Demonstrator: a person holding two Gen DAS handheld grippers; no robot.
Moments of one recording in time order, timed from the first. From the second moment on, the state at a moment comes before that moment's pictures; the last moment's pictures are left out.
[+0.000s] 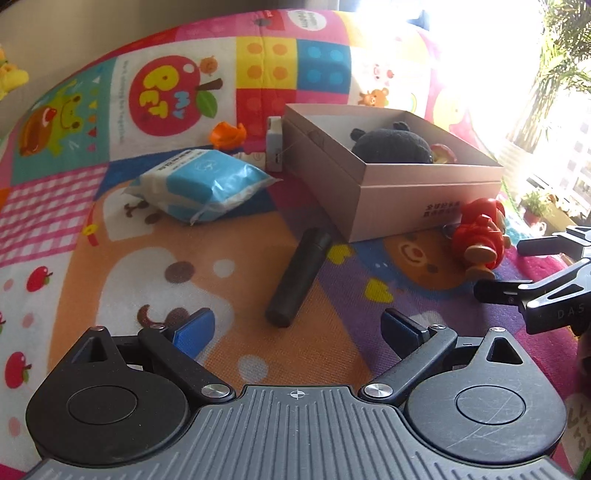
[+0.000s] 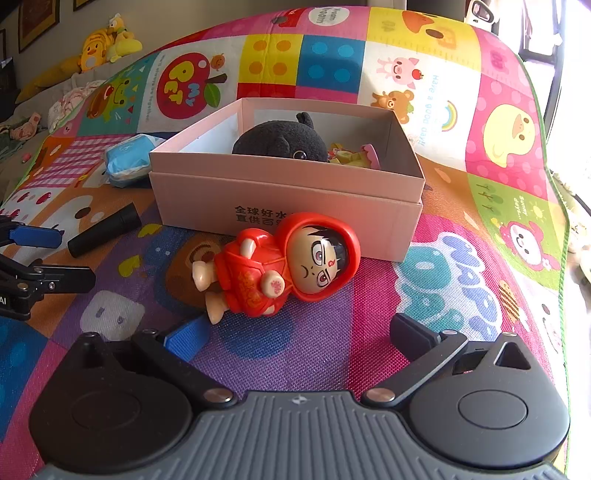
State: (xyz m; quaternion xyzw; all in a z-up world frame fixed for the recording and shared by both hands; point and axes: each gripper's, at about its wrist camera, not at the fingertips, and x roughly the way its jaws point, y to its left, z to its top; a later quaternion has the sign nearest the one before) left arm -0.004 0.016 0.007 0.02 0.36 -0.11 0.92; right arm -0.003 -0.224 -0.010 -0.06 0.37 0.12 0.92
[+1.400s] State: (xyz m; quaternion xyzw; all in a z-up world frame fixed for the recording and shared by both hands) left arm 0.006 -0.016 0.009 -0.05 0.34 -0.24 0.91; right arm 0.003 -0.241 -0.007 -0.01 0.38 0.10 0.92
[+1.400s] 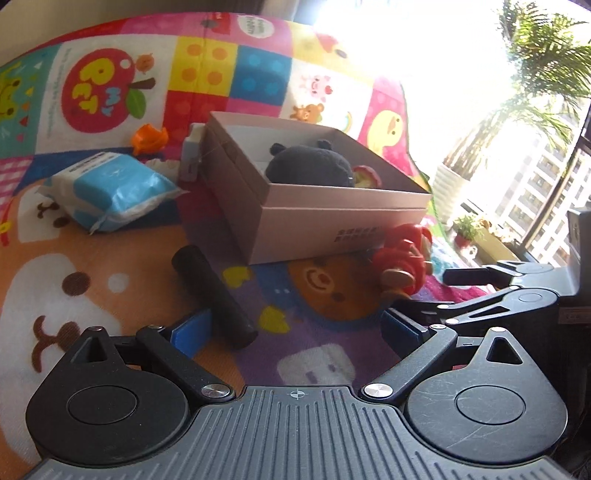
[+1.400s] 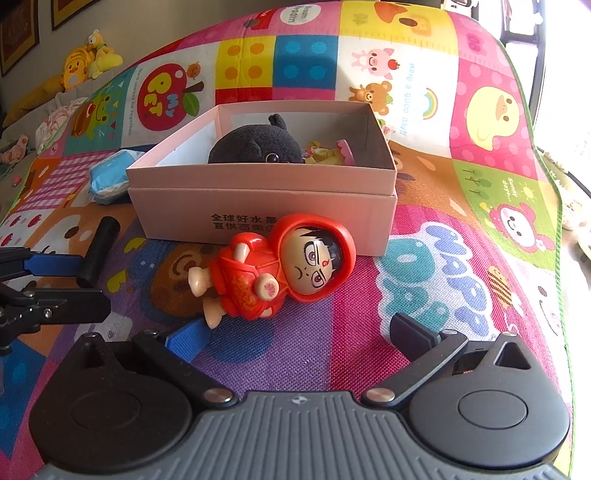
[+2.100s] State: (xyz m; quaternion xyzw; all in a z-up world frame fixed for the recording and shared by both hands) left arm 0.045 -0.042 0.002 0.06 0.33 -0.18 0.93; right arm 0.001 -0.233 -0.010 -0.03 0.37 0.09 0.92
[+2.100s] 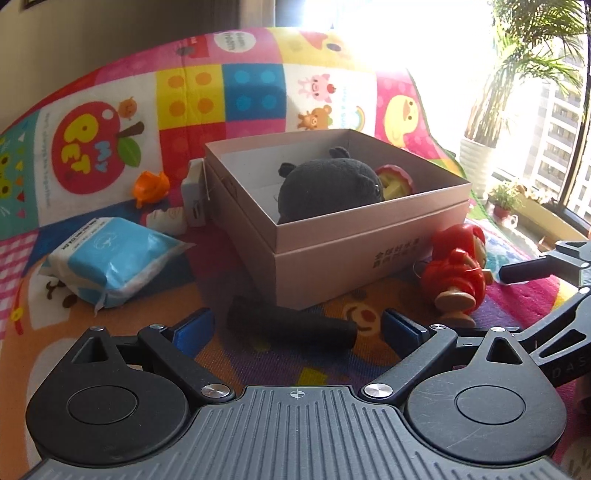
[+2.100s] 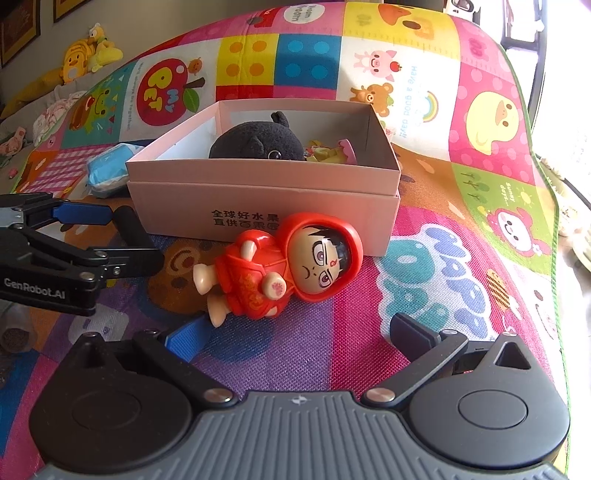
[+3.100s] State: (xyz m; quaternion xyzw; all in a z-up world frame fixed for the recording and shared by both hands) left arm -0.029 0.010 0.004 0.00 0.33 -0.13 0.93; right arm 0.032 -0.208 0.002 -0.14 0.36 0.12 0.91
